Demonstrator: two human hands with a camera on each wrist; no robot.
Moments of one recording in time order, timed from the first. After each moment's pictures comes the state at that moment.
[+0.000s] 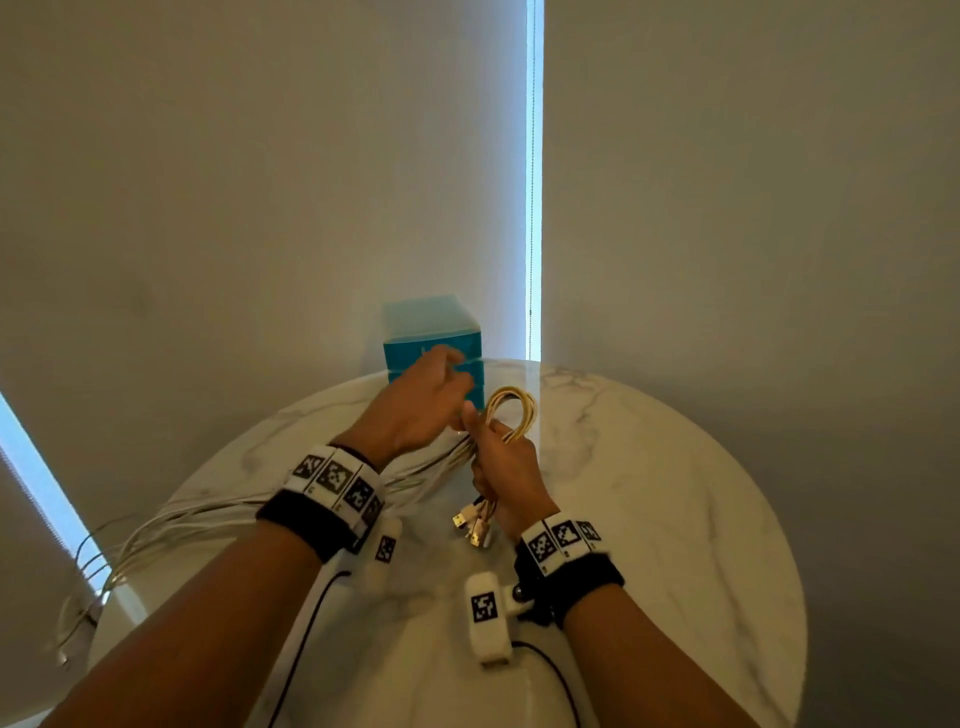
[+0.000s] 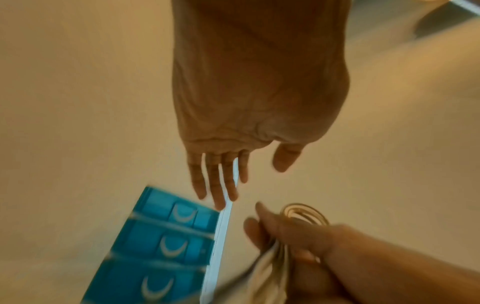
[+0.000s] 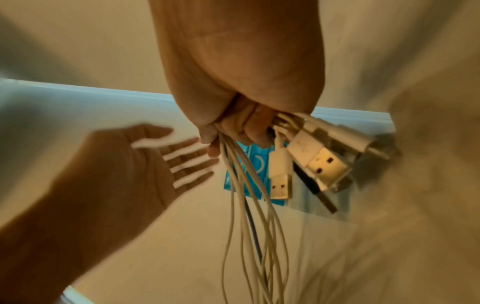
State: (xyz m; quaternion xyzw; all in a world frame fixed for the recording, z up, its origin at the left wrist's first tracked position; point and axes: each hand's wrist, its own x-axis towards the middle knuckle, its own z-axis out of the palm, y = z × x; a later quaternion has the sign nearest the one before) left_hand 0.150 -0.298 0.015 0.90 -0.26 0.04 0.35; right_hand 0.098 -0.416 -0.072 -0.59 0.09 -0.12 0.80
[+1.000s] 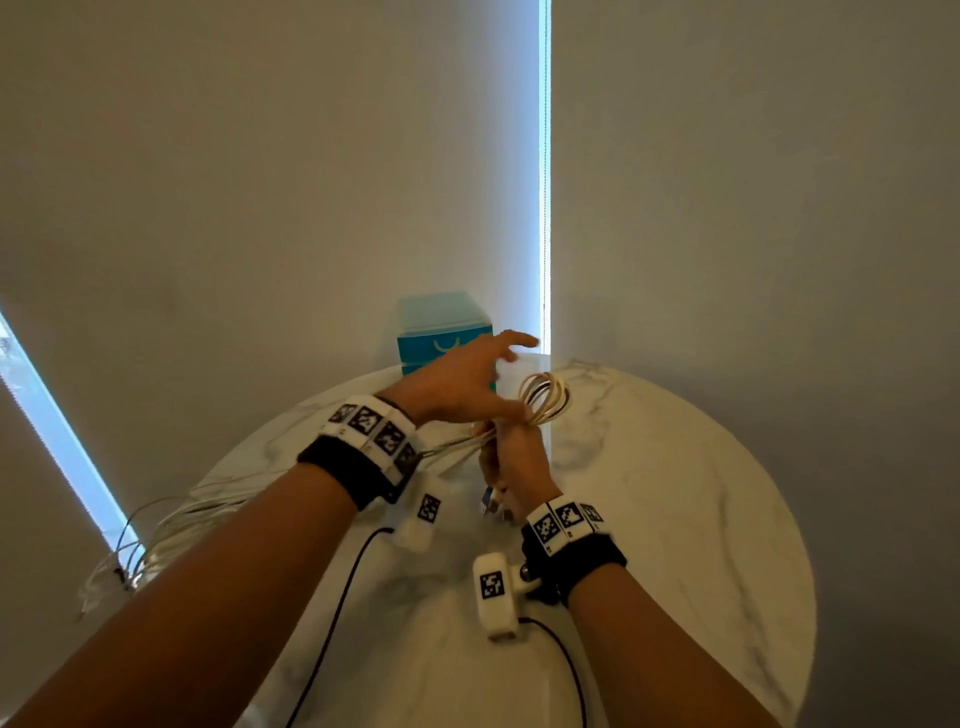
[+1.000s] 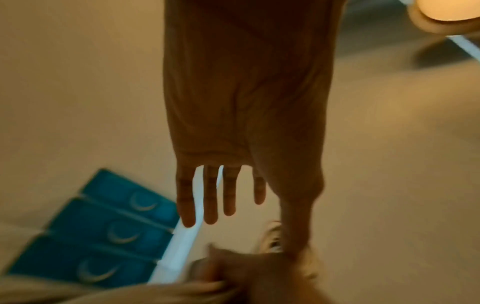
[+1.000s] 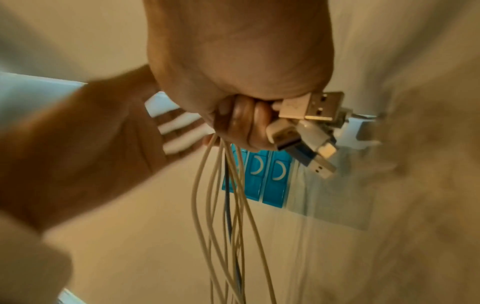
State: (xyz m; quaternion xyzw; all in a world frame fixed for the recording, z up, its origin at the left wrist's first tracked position) left_hand 0.133 -0.325 0.045 0.90 -0.38 -0.01 0.22; right_hand 0.124 -0.426 -0.083 -0.60 0.11 -0.06 0.79
